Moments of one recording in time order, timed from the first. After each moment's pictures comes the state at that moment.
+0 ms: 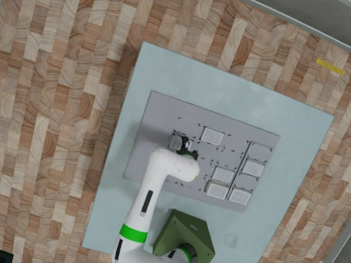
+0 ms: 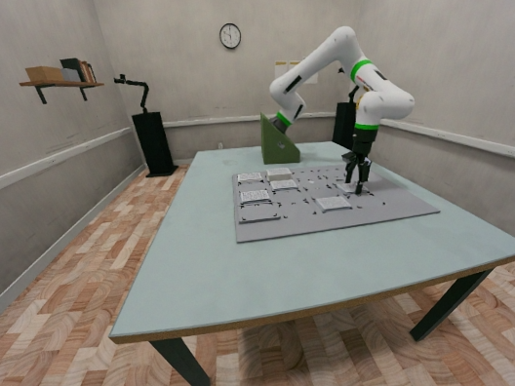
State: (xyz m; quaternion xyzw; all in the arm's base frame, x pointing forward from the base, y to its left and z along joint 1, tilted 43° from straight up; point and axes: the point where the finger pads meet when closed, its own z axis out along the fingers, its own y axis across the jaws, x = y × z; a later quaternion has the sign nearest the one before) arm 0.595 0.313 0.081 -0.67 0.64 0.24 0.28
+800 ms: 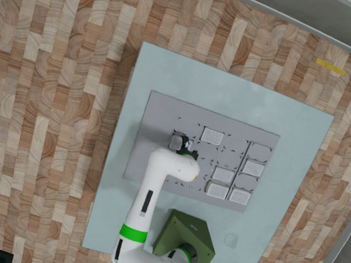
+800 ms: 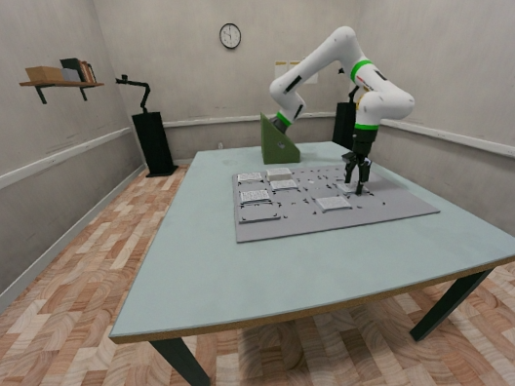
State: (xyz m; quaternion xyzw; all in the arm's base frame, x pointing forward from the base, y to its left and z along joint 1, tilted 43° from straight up) arm 0.595 0.314 0.081 -0.67 0.64 0.24 0.28
